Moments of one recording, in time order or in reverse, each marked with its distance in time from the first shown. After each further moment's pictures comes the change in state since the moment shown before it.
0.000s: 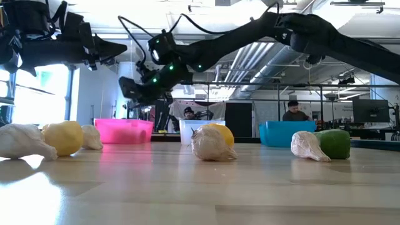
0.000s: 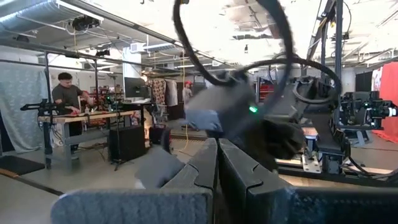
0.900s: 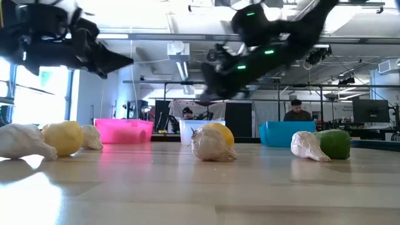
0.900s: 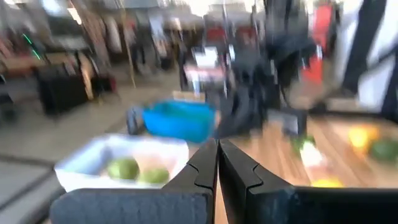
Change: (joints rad) left arm -0.060 0.003 0.101 -0.416 0.207 0.049; right arm 0.194 -0.833 -1.401 0.565 0.282 0.124
